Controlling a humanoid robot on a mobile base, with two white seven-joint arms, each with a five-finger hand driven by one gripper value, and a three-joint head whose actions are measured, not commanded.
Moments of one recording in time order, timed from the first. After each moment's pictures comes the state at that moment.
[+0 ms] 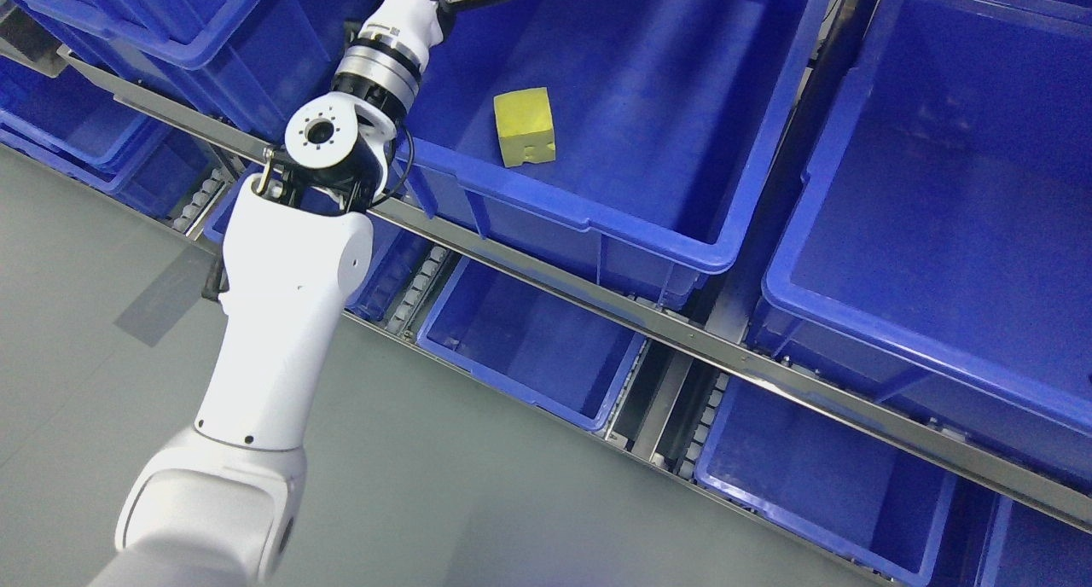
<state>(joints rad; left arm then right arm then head) -0.78 0.00 -0.27 -1.38 0.27 0.17 -0.06 0.00 0.00 -0.09 0.00 0.00 -0.10 -0.03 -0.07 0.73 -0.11</state>
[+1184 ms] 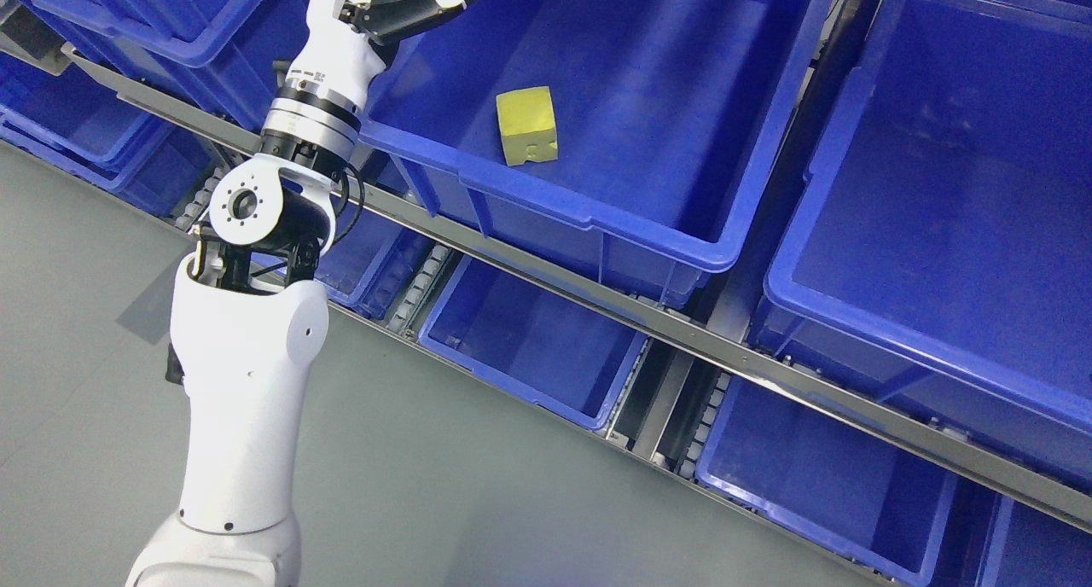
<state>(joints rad) -0.62 0.00 -0.13 -1.68 0.28 0.20 -0.12 0.00 0.00 -0.09 0.00 0.00 -0.10 -0.03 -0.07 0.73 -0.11</state>
